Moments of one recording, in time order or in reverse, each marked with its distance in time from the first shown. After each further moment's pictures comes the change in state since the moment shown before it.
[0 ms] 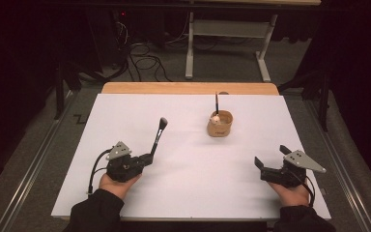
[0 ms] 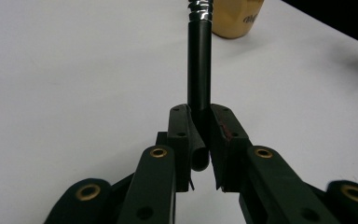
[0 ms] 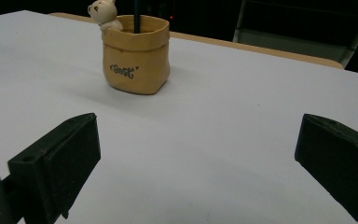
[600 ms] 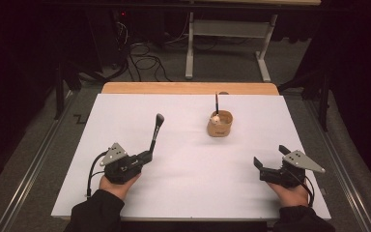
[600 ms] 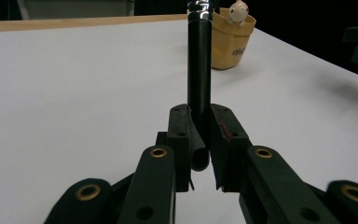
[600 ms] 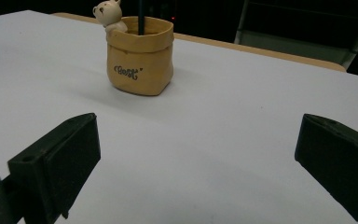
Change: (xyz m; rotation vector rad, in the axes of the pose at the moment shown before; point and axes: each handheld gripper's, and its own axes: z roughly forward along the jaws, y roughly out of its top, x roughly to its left) left arm -0.004 -0.002 -0.007 -0.118 0.008 0.035; right arm 0.002 0.001 0.000 0.000 0.003 -0.005
